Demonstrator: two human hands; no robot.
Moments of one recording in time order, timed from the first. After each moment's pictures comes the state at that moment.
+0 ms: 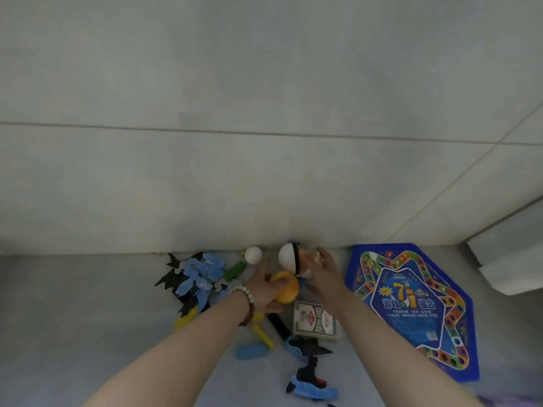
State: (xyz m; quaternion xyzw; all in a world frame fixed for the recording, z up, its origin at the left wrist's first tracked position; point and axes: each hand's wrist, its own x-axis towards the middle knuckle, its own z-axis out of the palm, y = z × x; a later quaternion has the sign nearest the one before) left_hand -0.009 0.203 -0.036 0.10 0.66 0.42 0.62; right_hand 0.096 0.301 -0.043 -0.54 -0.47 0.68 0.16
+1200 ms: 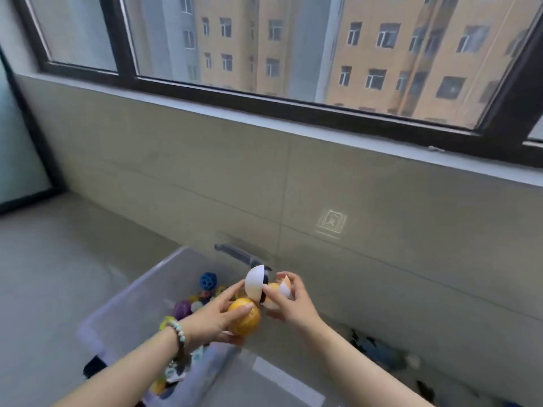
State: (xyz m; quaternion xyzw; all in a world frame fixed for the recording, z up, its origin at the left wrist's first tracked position) left_hand -0.154 -0.289 0.265 0.15 0.68 0.60 0.39; right_hand -0.096 -0.116 0.268 -0.17 -0.68 0.71 0.02
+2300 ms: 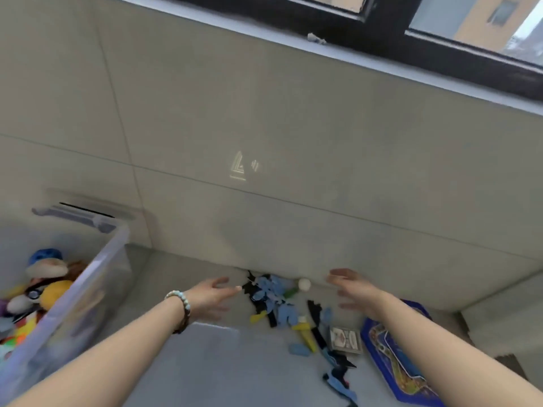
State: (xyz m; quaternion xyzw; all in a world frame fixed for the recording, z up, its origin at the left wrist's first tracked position) left_hand -0.126 -0.052 0.142 0.09 0.70 0.46 0.54; right_hand 0.057 0.188 0.180 -0.51 -0.68 0.53 -0.05
